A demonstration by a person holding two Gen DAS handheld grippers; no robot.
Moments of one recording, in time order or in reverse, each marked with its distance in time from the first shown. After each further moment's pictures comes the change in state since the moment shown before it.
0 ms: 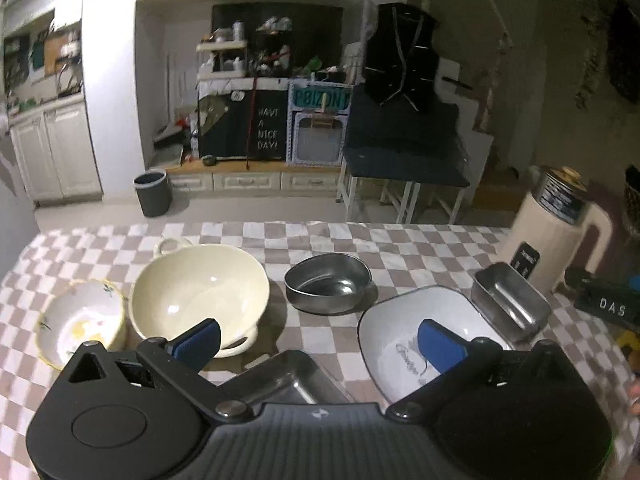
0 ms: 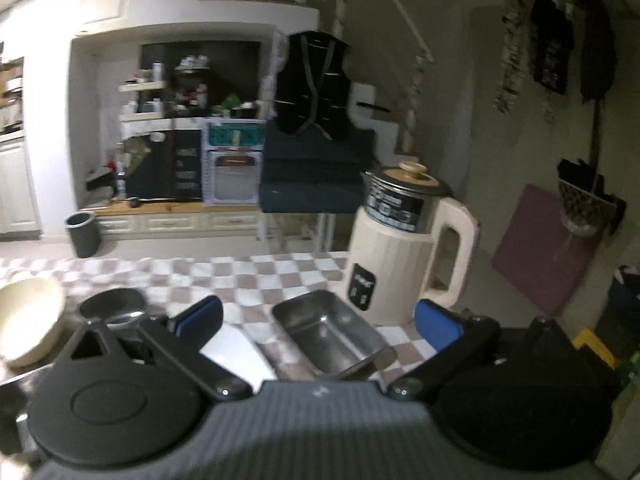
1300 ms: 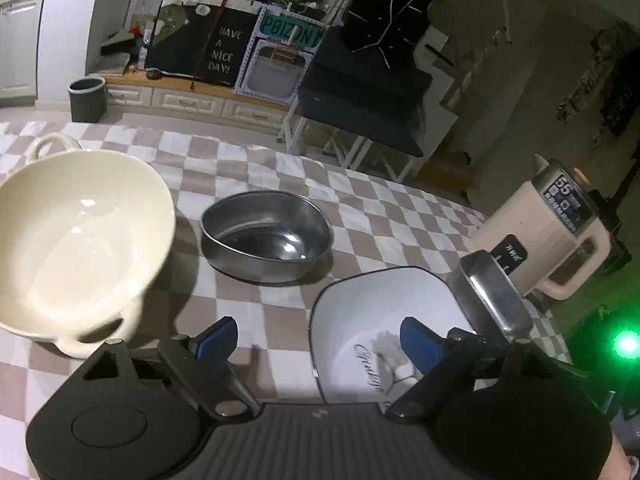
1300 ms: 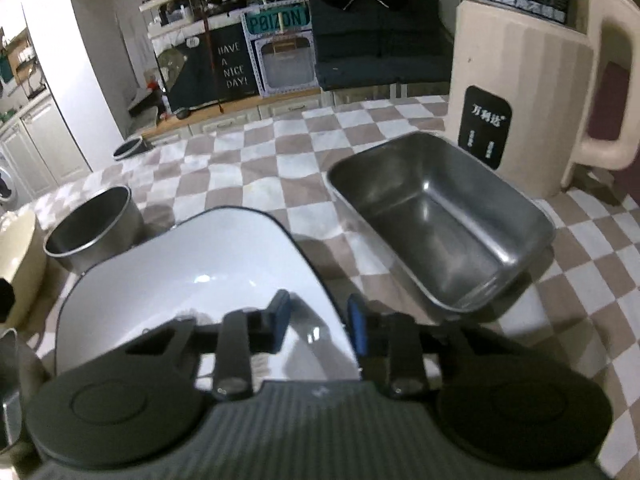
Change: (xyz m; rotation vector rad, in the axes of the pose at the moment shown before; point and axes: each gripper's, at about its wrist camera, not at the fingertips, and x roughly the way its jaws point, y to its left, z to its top) left arm 0.135 0.012 -0.009 -0.164 0.179 -0.268; right arm 0.159 0.014 -0.065 0.075 0.367 0.269
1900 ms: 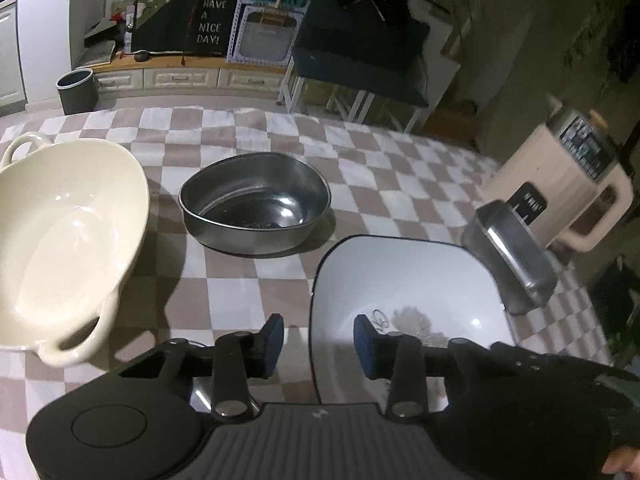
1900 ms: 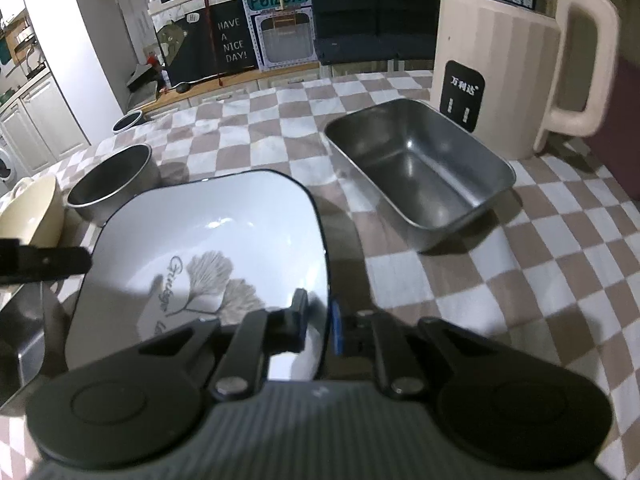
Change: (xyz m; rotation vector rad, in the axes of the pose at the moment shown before) left arm 0.031 -0.011 0.003 0.102 0.146 0.071; right arm -0.033 0.001 -0.026 -0.002 0.093 -0.009
